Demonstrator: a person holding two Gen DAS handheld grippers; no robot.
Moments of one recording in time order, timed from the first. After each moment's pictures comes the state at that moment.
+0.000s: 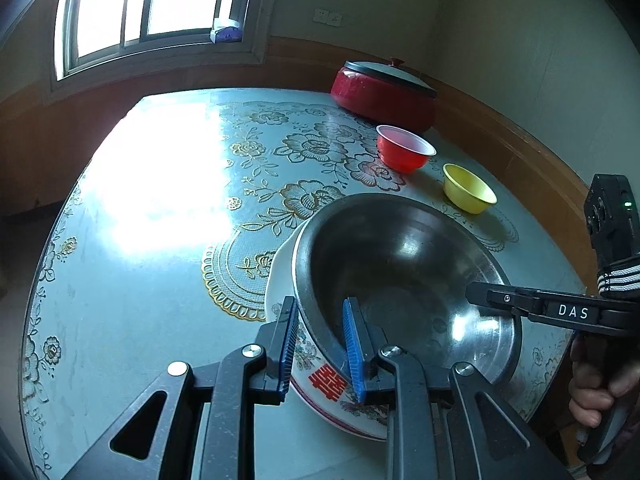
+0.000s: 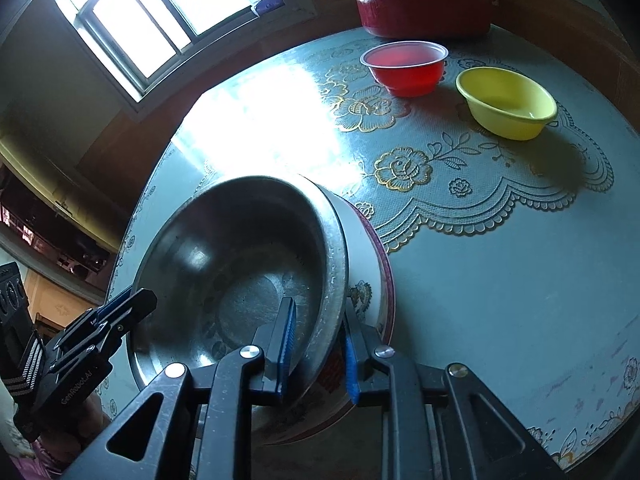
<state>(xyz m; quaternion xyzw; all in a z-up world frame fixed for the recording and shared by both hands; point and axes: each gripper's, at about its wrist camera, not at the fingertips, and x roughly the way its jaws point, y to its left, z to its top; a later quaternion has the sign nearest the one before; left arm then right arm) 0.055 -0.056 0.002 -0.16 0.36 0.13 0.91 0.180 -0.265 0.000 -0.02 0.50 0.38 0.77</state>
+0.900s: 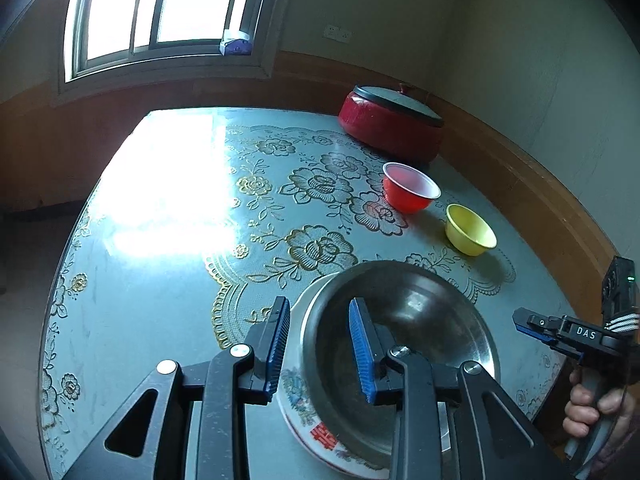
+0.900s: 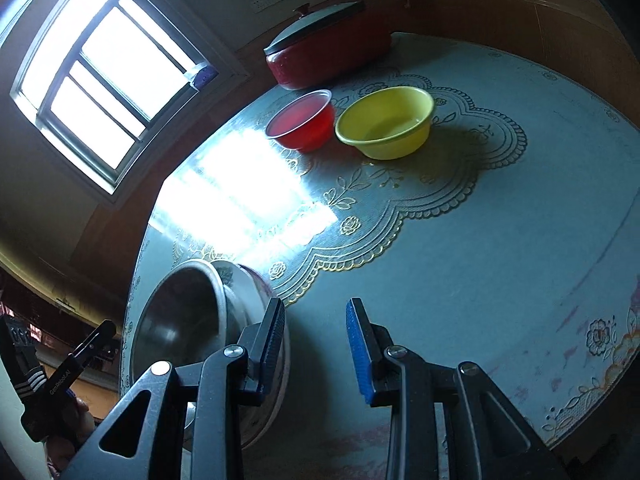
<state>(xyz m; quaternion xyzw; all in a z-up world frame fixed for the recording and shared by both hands) 0.077 -0.038 0.044 -0.18 0.34 0.14 0.91 0.222 -0.352 0.013 0.11 0.48 0.30 0.81</state>
